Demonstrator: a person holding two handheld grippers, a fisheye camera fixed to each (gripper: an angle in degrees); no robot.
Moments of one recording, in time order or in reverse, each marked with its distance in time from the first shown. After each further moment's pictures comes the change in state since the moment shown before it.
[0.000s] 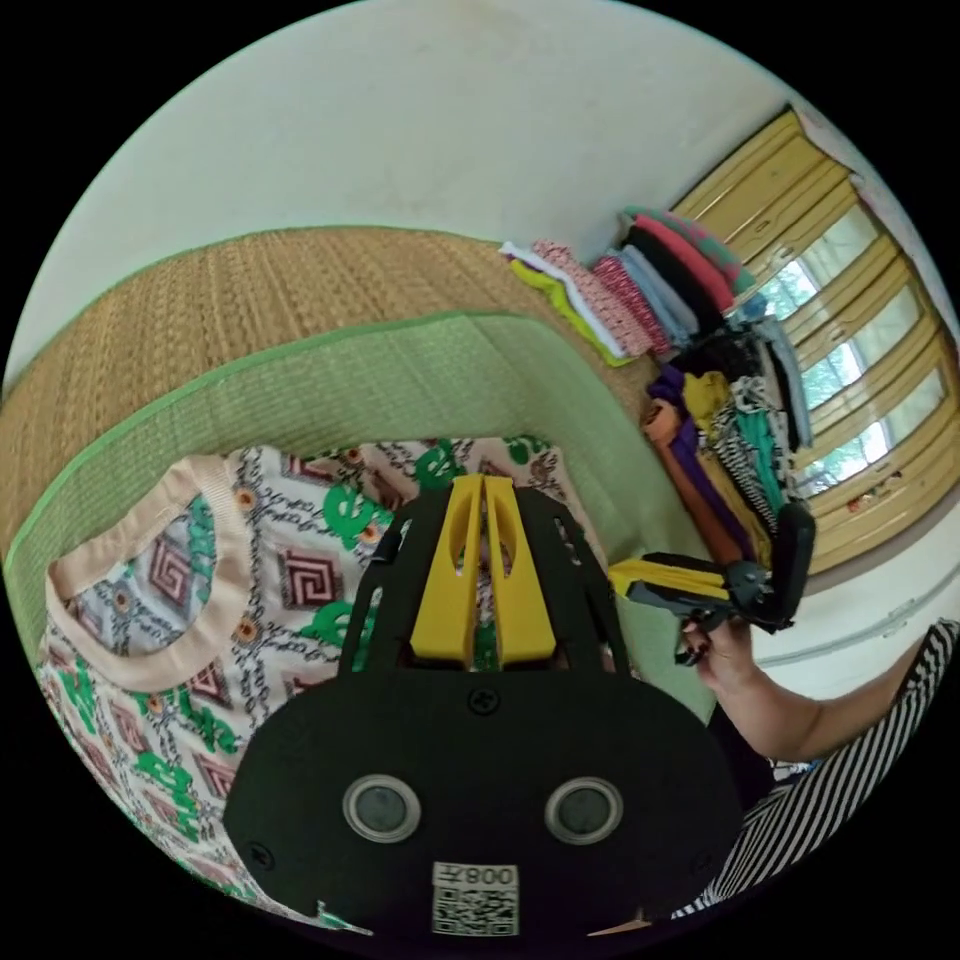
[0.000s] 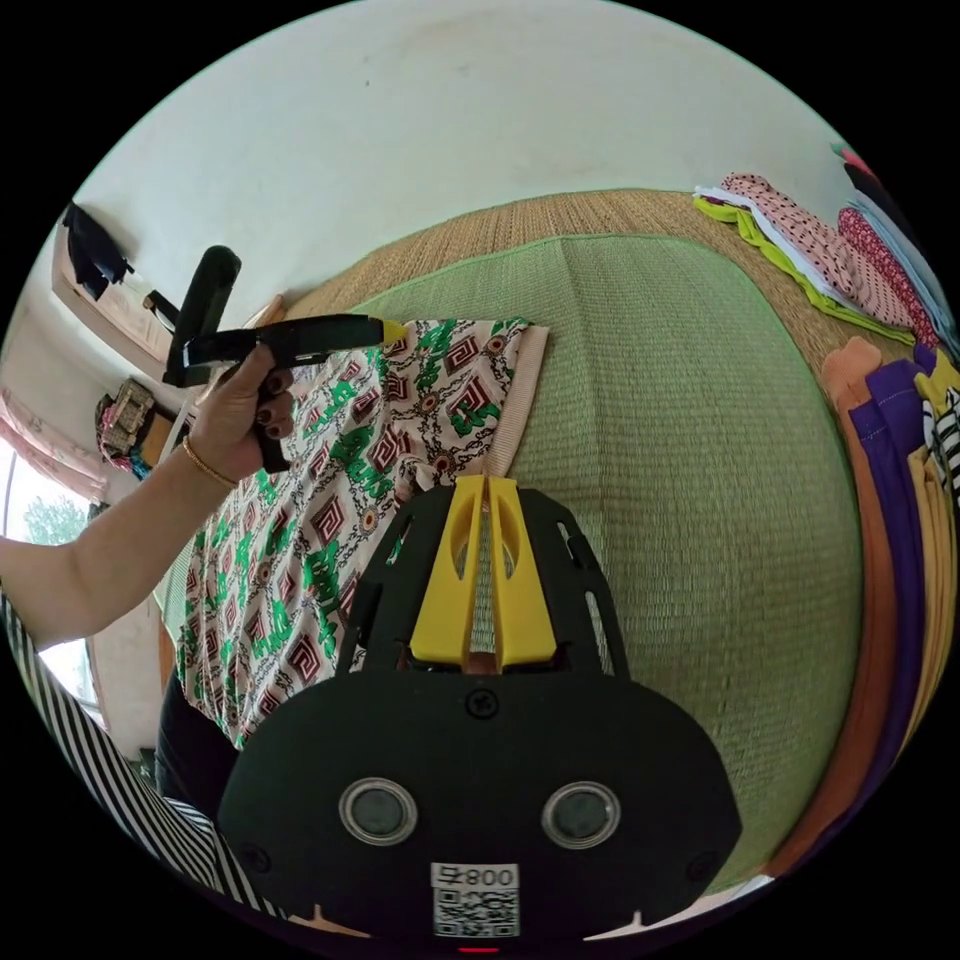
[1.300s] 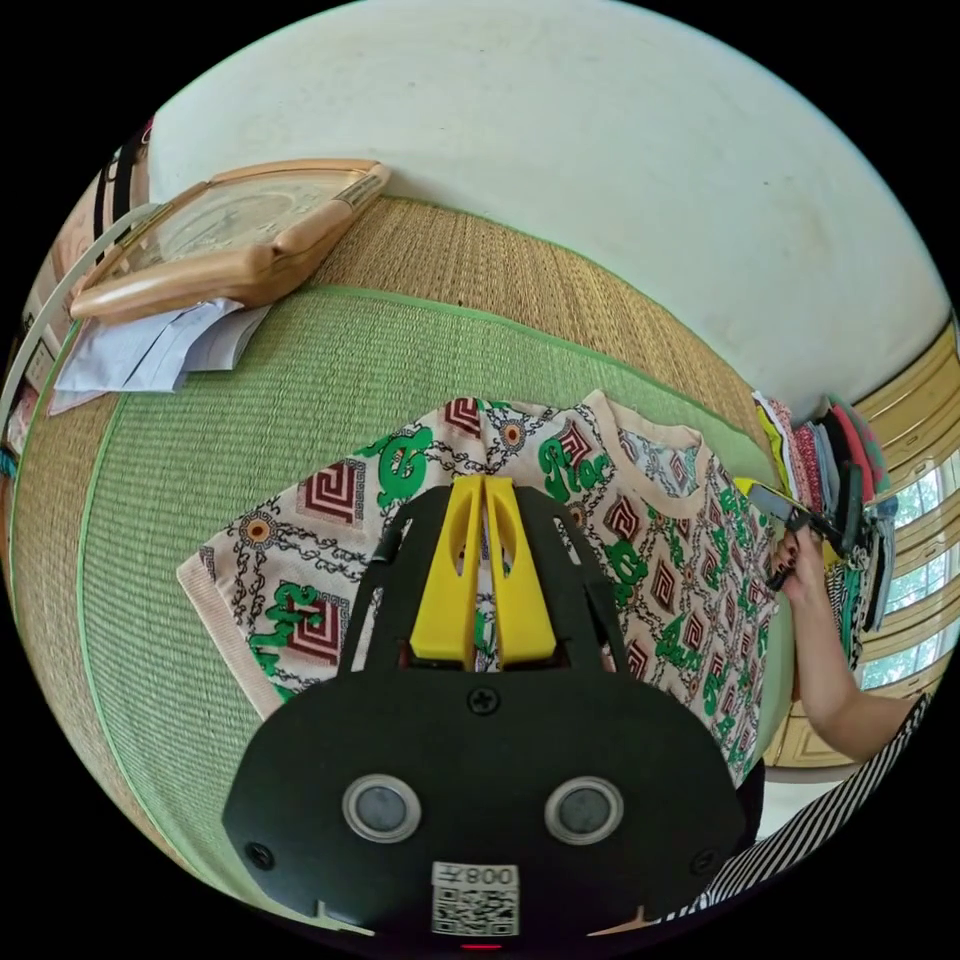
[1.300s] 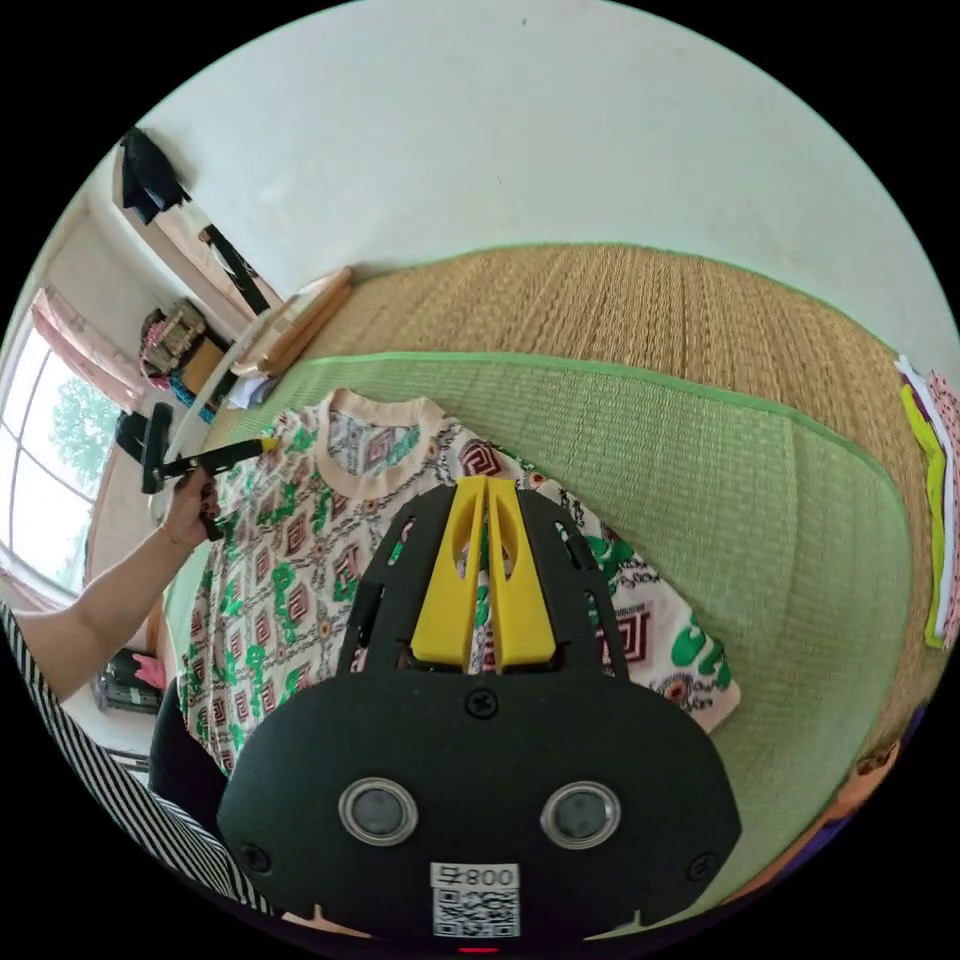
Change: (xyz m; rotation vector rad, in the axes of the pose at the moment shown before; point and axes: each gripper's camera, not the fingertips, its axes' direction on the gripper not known) left arm -0.146 0.199 -0.254 0.155 -0.438 -0.530; right arm -0.090 -0.150 0.065 -0.126 -0.051 -0.273
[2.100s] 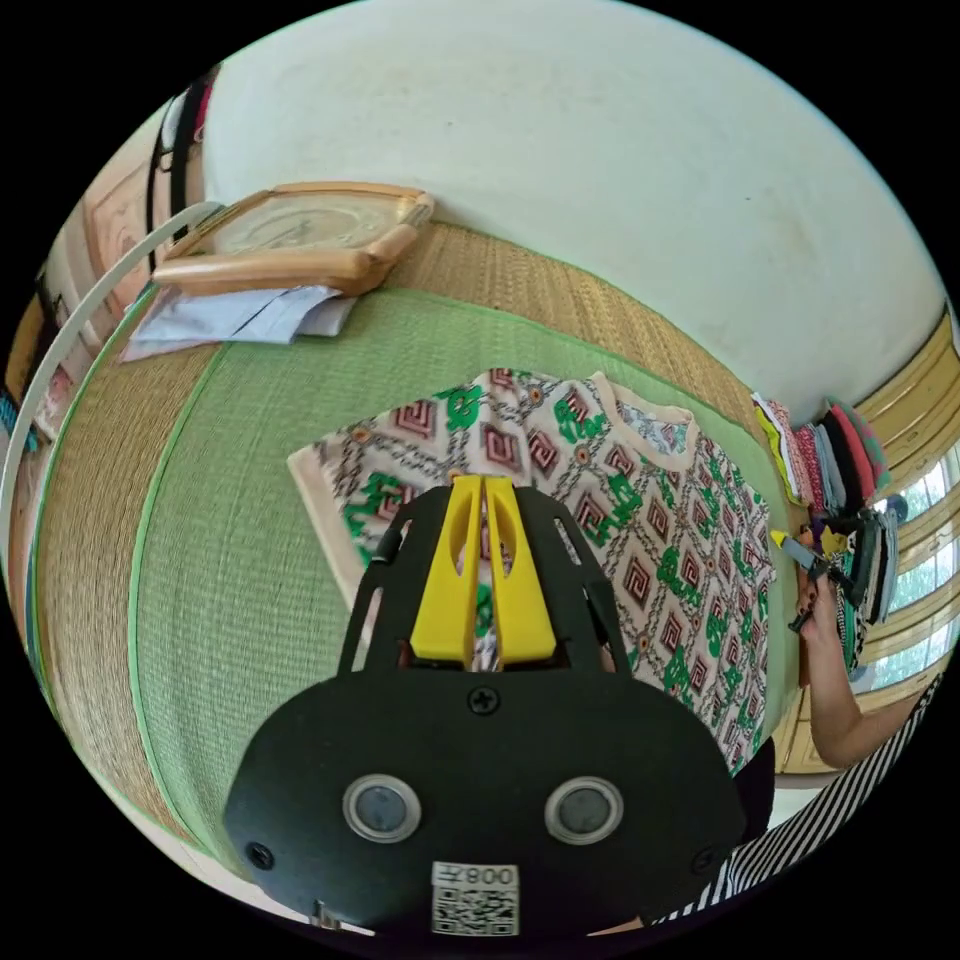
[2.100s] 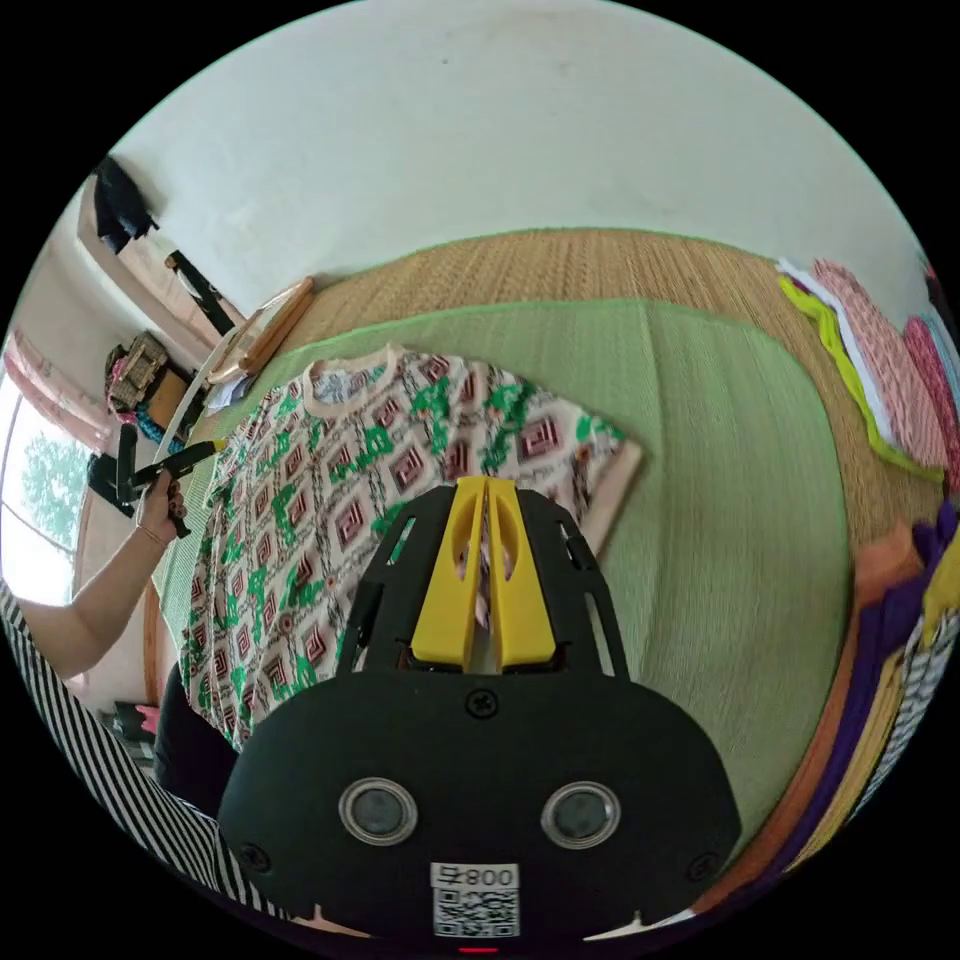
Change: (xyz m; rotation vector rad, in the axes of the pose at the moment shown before) left arm -0.083 0.158 -0.178 0.027 -0.047 -0.079; right arm 0.019 0.148 -0.070 0.062 0.040 0.181
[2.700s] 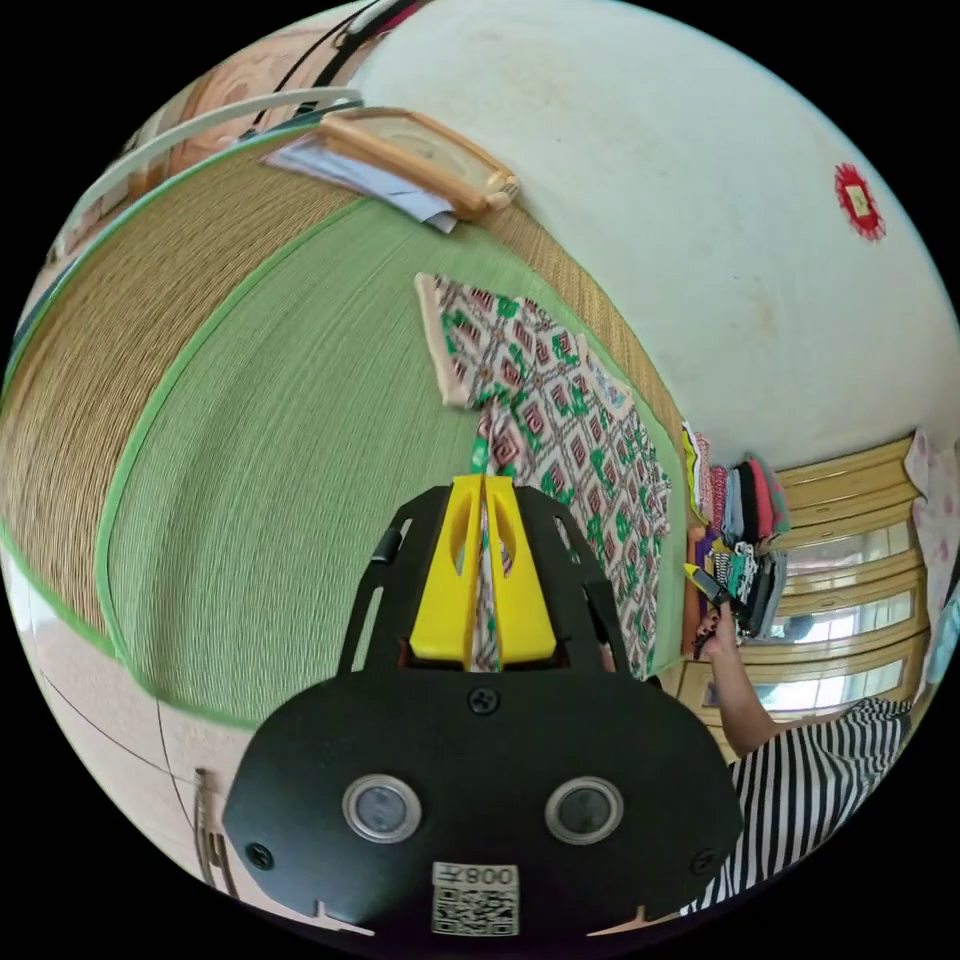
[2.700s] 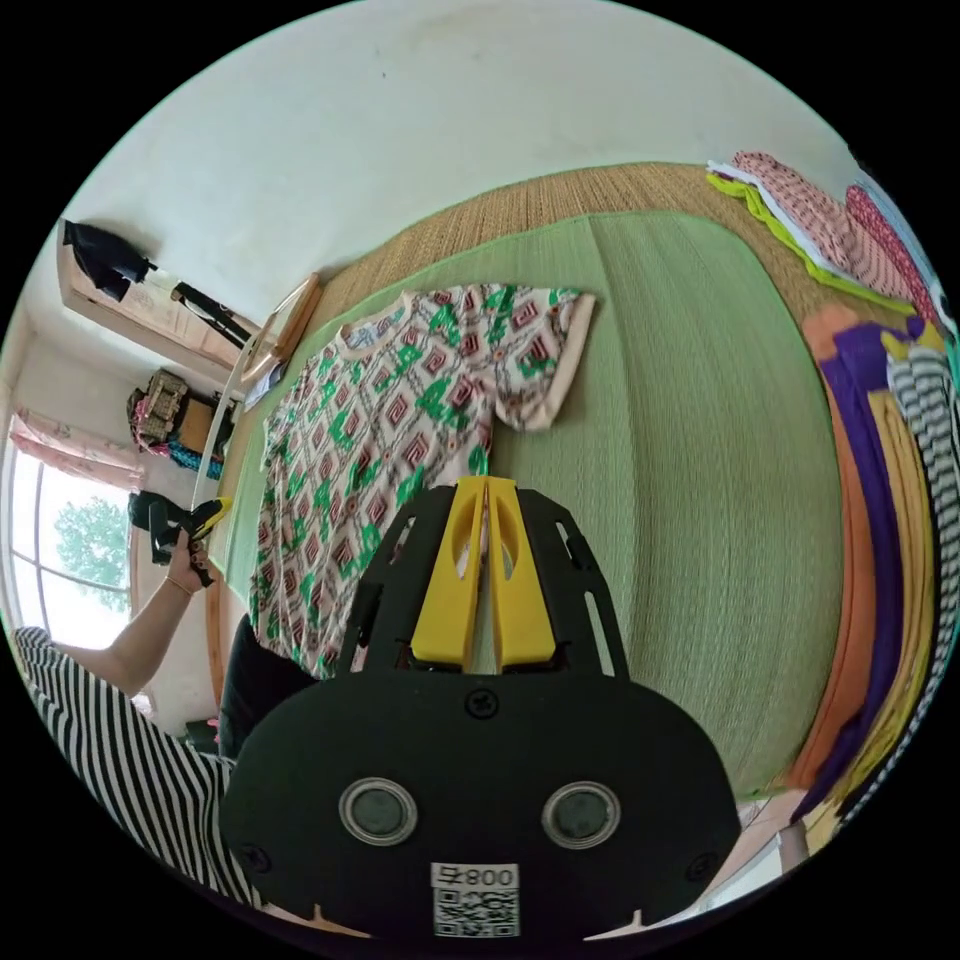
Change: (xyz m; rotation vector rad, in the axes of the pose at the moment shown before) left arm -0.110 0.223 -0.185 -0.068 0.276 -0.274; right arm 0.016 0.113 -0.071 -0.101 -0.121 0.134
